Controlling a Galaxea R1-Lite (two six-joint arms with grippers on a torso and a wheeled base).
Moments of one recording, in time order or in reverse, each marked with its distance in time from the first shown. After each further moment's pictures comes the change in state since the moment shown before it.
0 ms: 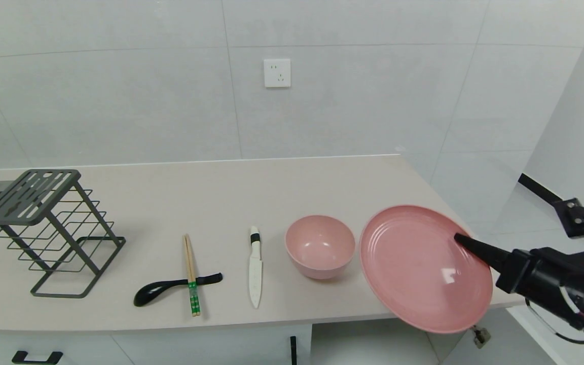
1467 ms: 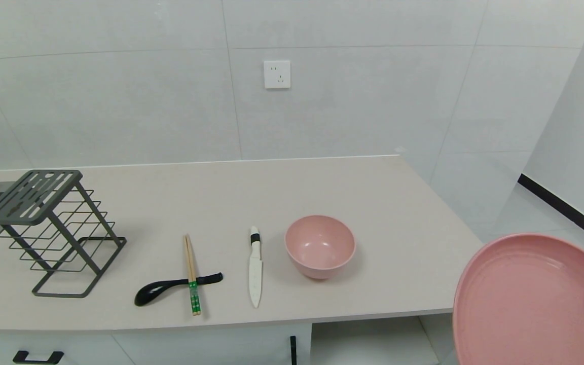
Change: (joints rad) left arm -0.048 0.132 -0.303 -0.180 -0.099 -0.094; right arm -0.010 -0.913 -0.011 0.694 -0.001 -0.053
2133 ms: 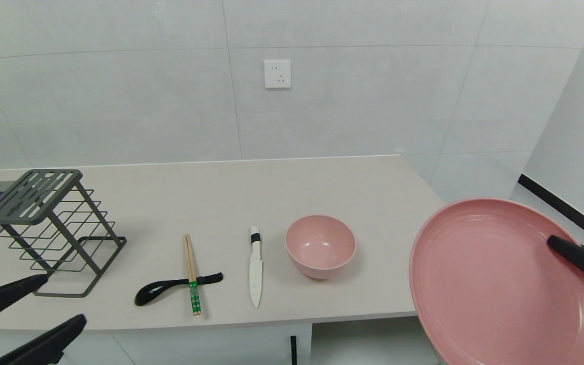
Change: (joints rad) left arm -0.154 0.540 -0.041 0.007 -0.204 -0.036; right arm 0.042 0.270 -0.143 -0.062 0.017 -0.115
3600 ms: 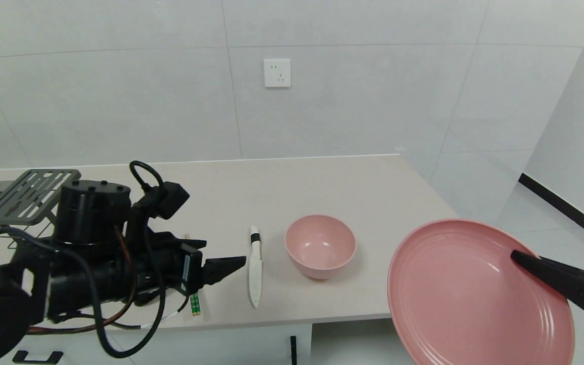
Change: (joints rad) left arm -0.232 0.897 -0.231 -0.293 0.077 -0.001; right arm 0.008 0.106 0.035 -0.023 0.007 -0.013
